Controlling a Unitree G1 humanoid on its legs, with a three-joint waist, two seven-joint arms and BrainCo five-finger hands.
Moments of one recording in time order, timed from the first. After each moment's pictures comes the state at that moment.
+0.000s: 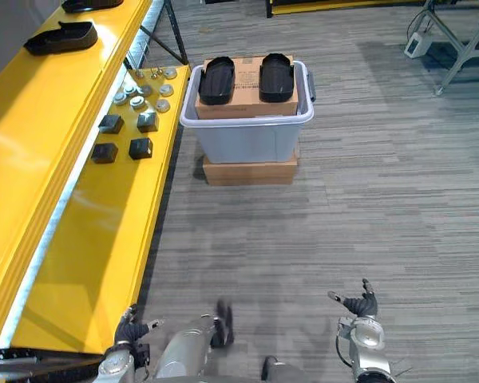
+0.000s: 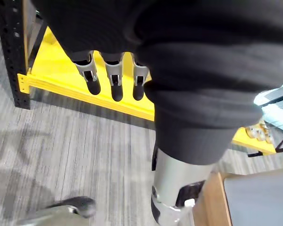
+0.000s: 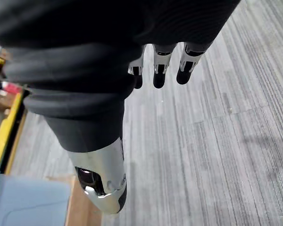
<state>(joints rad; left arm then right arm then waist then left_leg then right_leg) 0.13 0.05 0.09 0.79 -0.03 -0.12 0.22 0.02 -0.22 -0.24 0.83 0.02 -0.08 -0.22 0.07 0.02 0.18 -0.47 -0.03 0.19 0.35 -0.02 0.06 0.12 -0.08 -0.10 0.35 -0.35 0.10</state>
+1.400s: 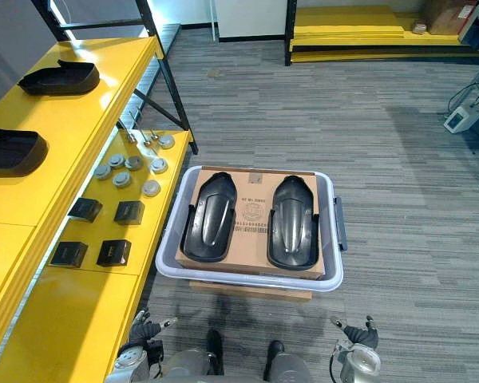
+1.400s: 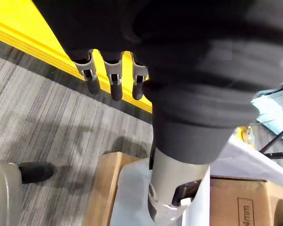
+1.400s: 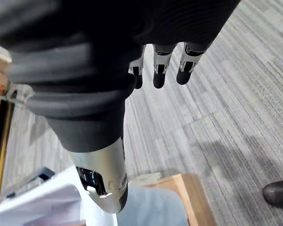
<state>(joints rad) 0.11 0.07 0.15 0.87 -0.06 -0.09 0.23 0.12 -0.14 -0.55 0.65 0.15 -0.07 -0.29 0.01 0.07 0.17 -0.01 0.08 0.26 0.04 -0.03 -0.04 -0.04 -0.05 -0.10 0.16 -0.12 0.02</state>
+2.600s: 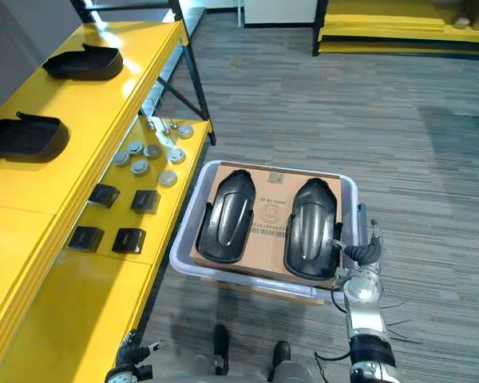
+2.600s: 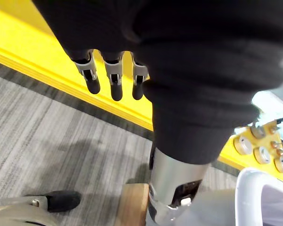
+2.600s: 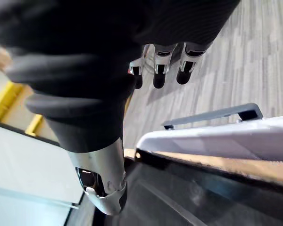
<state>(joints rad) 0.21 0.05 0.09 0.78 -0.02 -0.11 0.29 -0.29 -0.23 -0.27 0.65 -0.17 0.01 -0.41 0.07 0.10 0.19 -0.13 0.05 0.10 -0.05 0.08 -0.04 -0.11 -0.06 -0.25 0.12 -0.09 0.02</state>
